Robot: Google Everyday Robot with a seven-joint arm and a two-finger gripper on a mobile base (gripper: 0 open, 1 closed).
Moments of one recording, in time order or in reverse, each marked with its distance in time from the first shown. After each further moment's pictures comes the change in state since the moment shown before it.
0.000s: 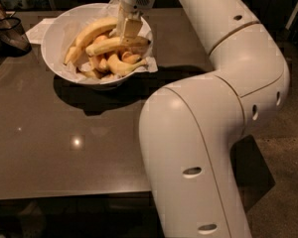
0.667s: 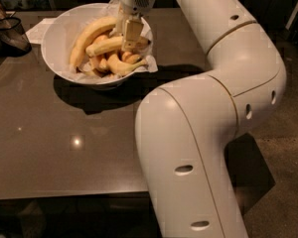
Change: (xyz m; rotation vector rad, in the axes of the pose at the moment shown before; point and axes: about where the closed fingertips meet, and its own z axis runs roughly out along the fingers) arm 0.005 -0.001 0.005 -0.011 0.009 0.003
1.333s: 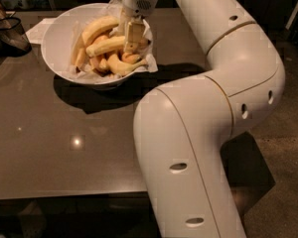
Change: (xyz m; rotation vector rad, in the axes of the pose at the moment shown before) arm 0.007 0.000 0.006 -0.014 0.008 0.012
